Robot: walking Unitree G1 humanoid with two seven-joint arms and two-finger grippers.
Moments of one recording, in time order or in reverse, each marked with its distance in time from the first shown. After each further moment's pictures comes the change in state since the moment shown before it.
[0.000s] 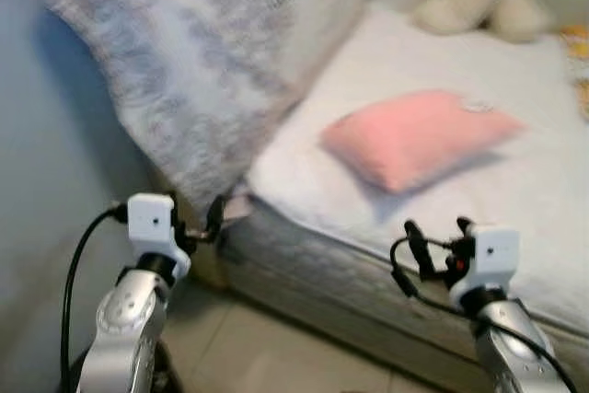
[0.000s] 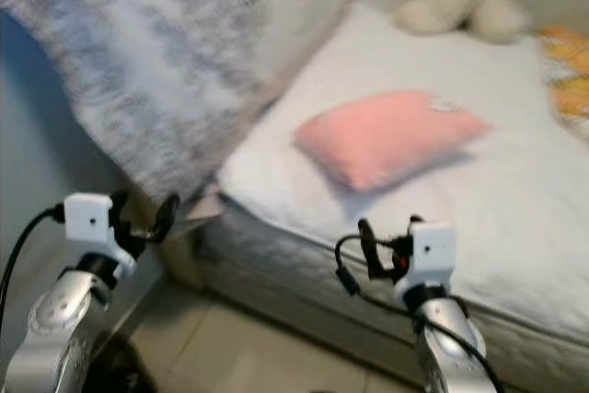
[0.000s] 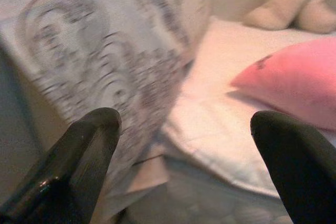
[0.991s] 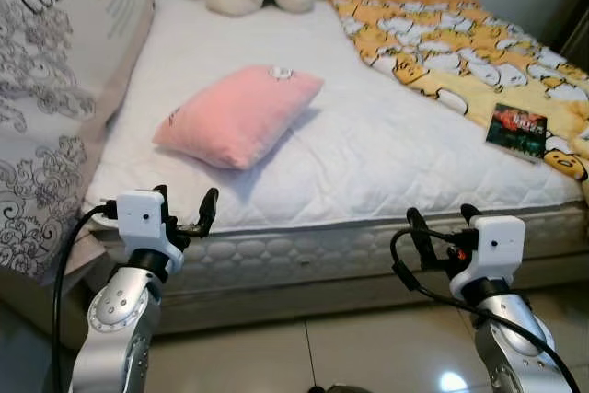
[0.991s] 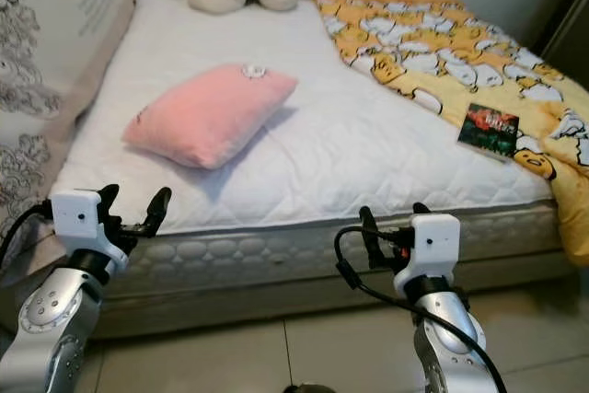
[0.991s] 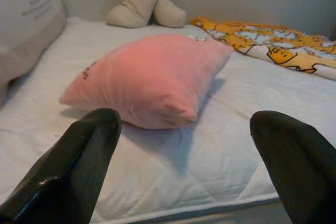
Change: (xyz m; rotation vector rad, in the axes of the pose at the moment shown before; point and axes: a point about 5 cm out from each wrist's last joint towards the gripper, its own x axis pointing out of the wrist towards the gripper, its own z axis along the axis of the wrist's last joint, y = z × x) left arm -0.001 0.003 0.008 0.008 -0.026 0.028; right arm 0.002 -0.003 0.011 -0.038 -0.067 -0.011
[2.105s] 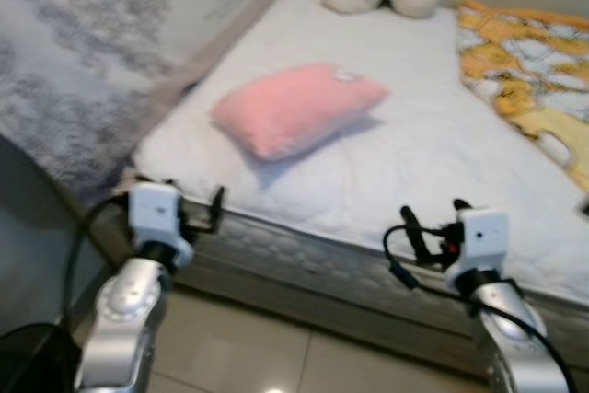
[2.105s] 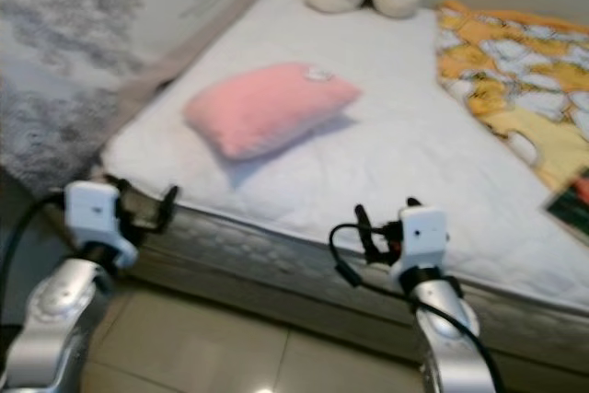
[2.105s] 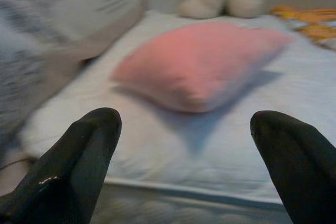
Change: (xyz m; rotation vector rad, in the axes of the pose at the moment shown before) left arm 0.009 -0.009 0.003 0.063 0.001 -0.062; right arm 0.012 -0.001 -0.004 -0.061 0.028 0.006
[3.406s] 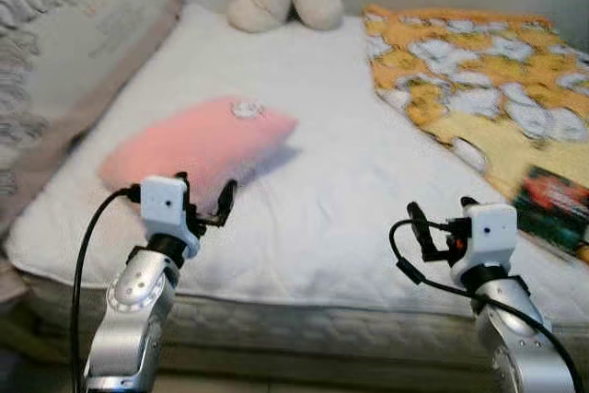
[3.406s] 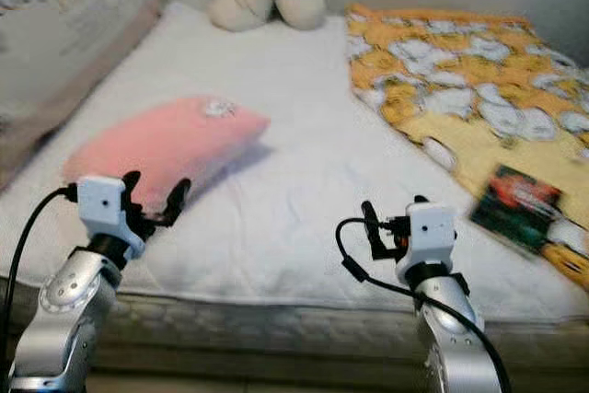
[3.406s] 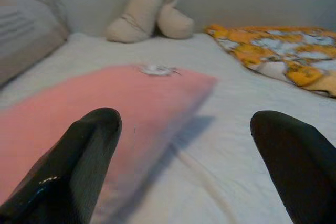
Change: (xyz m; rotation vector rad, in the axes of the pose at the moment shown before) left arm 0.009 -0.002 0.004 -0.029 -0.023 -0.011; right arm 0.003 -0.002 0.003 0.007 0.009 -0.007
